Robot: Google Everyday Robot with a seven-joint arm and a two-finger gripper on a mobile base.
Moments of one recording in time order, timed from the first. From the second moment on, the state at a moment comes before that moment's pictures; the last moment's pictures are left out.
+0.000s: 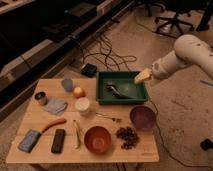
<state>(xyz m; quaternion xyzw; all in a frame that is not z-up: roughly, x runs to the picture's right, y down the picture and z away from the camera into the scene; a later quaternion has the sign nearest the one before) 0.203 -0.039 0.711 -0.31 -0.02 0.69 0.66</state>
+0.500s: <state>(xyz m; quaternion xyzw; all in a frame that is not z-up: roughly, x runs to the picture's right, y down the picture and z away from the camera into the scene) 0.184 -0.040 0.757 -0.35 -0.02 0.64 0.68</state>
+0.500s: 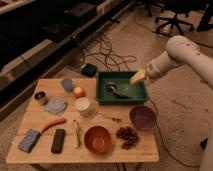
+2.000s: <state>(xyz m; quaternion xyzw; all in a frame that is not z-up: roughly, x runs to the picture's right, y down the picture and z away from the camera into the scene) 0.130 -0.032 0.869 -0.22 -0.01 0.51 0.83</state>
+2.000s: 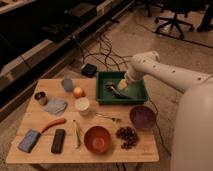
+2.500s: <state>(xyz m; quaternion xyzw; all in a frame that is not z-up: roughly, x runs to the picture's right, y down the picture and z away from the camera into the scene) 0.100 -0.027 0.909 -0.27 -0.04 0.50 0.82</state>
